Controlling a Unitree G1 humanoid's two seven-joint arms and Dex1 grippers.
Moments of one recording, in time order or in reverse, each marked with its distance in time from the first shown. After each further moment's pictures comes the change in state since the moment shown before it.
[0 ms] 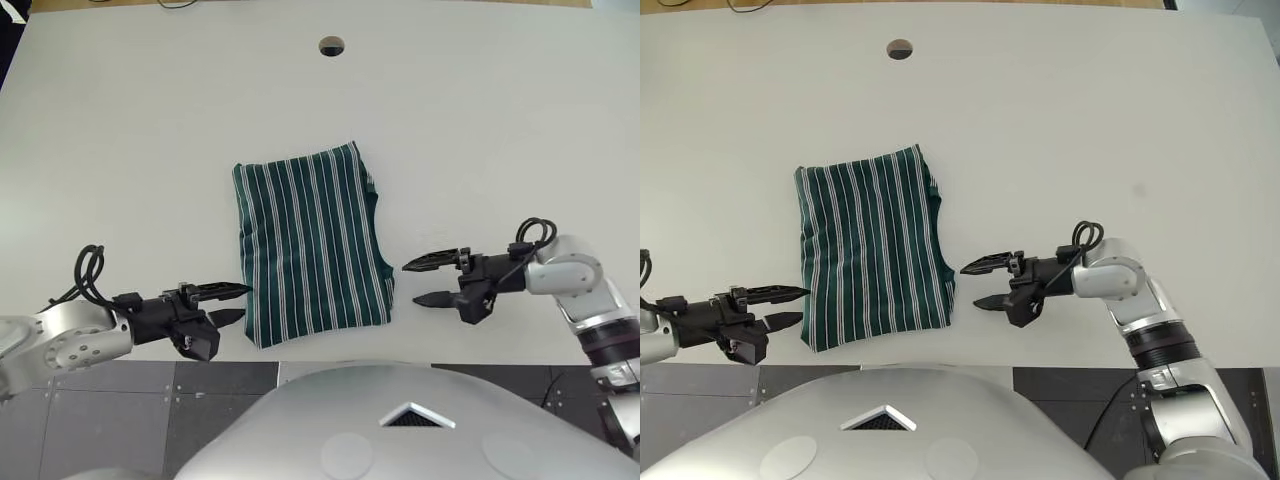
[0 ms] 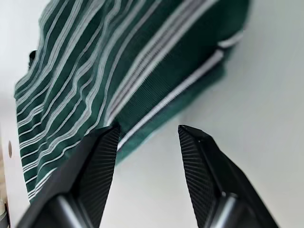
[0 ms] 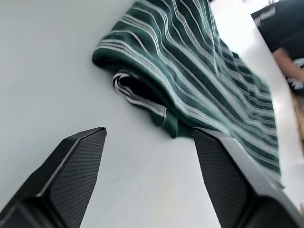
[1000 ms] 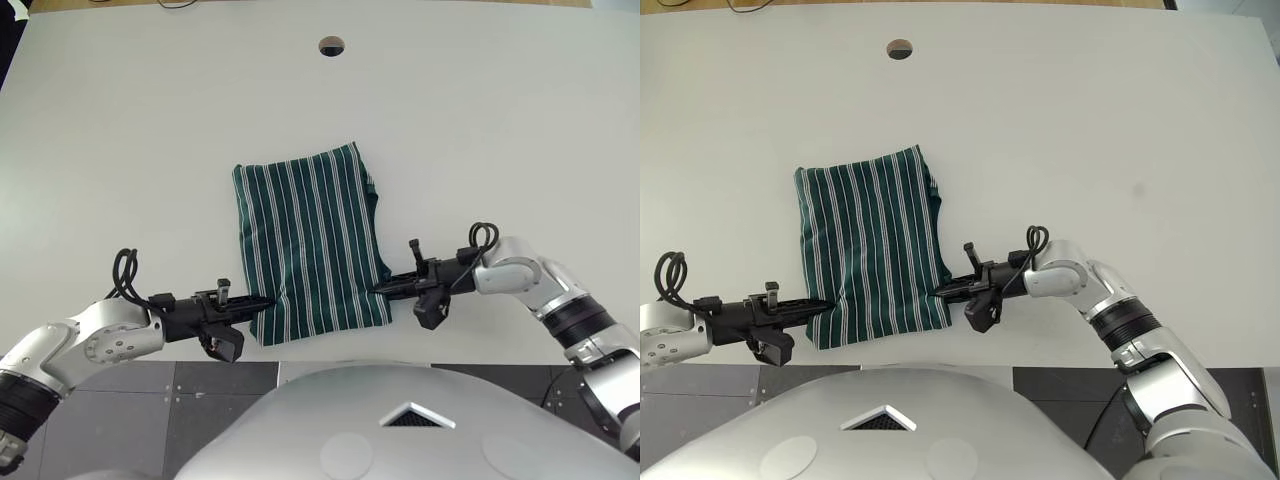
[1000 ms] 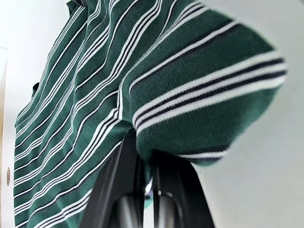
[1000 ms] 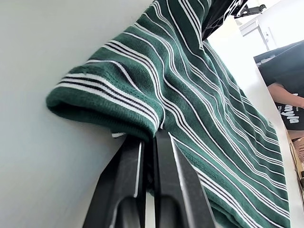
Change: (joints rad) left arm 0.044 -0.295 0.203 0.047 0.053 -0.097 -0.270; right arm -0.145 0.059 0.266 0.093 -0.141 -0.018 -0.249
